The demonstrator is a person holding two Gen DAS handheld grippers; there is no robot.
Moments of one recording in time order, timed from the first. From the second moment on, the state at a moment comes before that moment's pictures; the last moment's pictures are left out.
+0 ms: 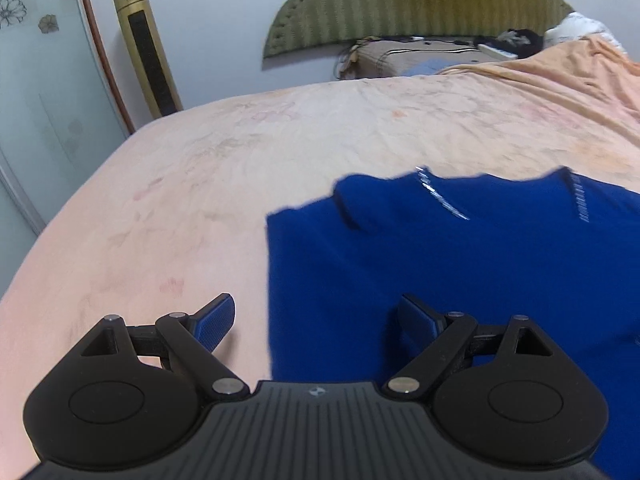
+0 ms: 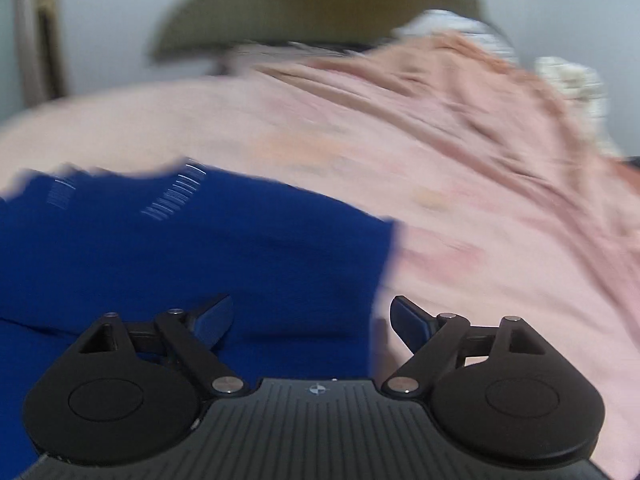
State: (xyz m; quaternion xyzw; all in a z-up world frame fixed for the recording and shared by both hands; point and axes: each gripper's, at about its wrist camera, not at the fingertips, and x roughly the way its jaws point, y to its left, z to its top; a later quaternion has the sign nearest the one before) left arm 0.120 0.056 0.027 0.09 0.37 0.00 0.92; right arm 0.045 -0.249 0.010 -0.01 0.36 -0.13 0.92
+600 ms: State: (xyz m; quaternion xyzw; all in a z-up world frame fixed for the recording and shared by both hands) left arm 0.016 0.063 0.019 0.06 0.41 -0.05 0.91; right arm -0.093 -0.212 0.029 0.07 0.31 -0.07 0.94
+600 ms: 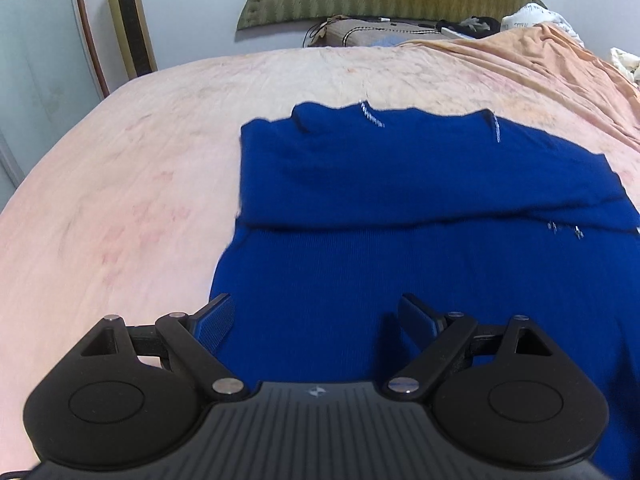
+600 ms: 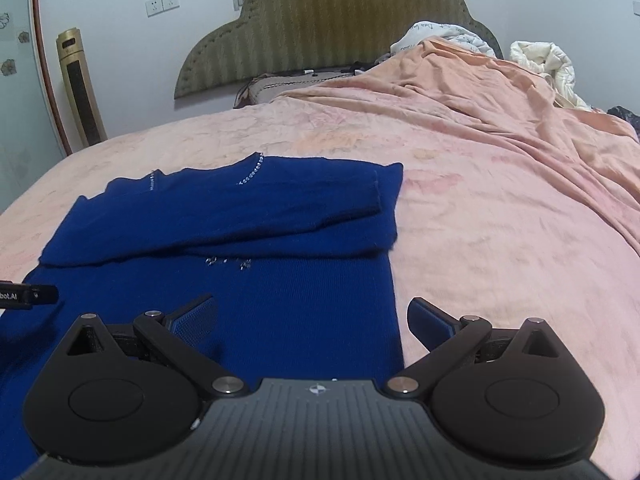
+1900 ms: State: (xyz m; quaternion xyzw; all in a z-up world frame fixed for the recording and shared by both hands) left arm -0.039 0.148 0.006 -0.01 0.41 -0.15 0.90; right arm -0.148 -0.216 0.007 0.05 0.29 -0.08 0.95
